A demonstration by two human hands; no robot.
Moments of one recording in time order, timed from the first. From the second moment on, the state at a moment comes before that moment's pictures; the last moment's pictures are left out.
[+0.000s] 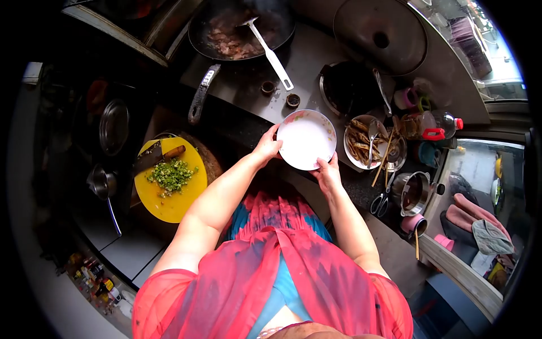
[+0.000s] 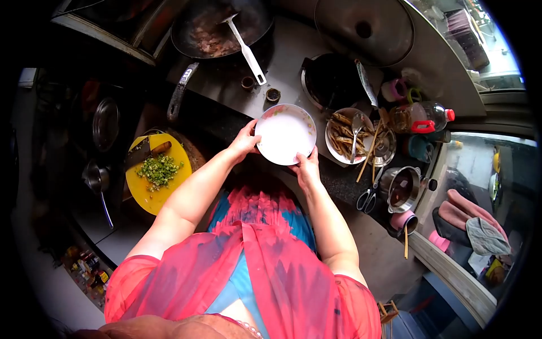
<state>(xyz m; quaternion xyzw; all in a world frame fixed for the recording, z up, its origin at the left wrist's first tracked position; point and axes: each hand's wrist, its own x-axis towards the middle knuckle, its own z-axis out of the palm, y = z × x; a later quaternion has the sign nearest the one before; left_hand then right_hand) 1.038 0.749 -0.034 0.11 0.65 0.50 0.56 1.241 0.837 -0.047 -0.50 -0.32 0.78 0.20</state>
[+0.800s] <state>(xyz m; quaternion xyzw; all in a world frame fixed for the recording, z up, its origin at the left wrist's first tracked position) 1.039 0.627 -0.052 0.12 0.81 0.57 0.11 1.181 0.769 -0.019 -0.43 -0.47 0.77 -0.05</state>
